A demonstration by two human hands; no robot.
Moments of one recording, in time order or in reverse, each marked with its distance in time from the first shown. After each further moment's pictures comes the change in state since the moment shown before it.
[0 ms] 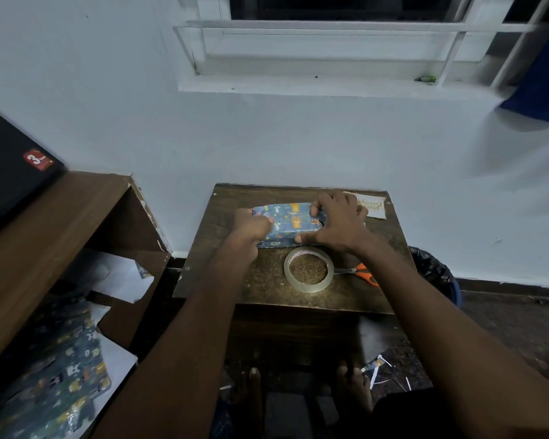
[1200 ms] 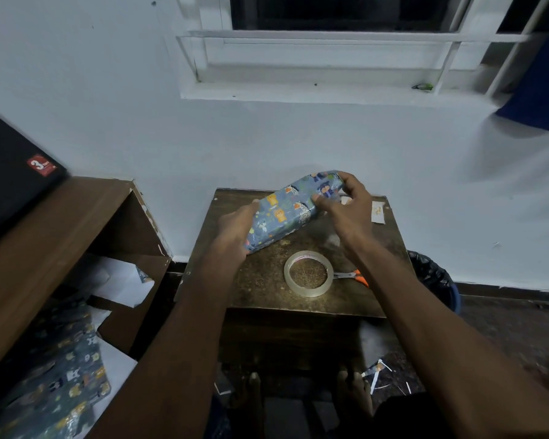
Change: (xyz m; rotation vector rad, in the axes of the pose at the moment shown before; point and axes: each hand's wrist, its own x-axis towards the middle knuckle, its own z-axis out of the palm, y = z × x) left_hand -0.002 0.010 -0.023 -0.278 -0.023 -0.108; right_hand 0.004 -0.019 -0.006 0.930 0.461 0.176
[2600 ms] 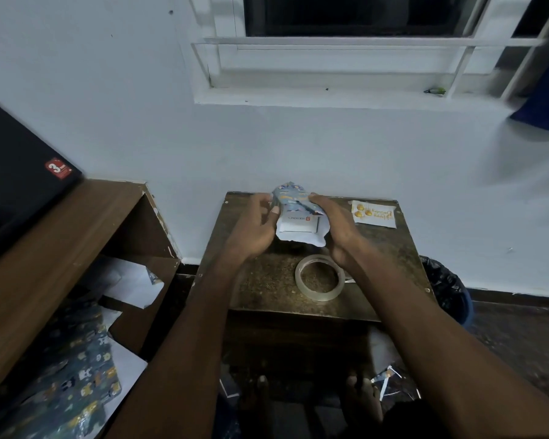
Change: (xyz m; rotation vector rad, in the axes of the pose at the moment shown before) left_hand -0.004 0.001 -0.016 0.640 -0.184 0.562; right_hand -0.009 0.002 0.035 0.353 -0.231 0.442
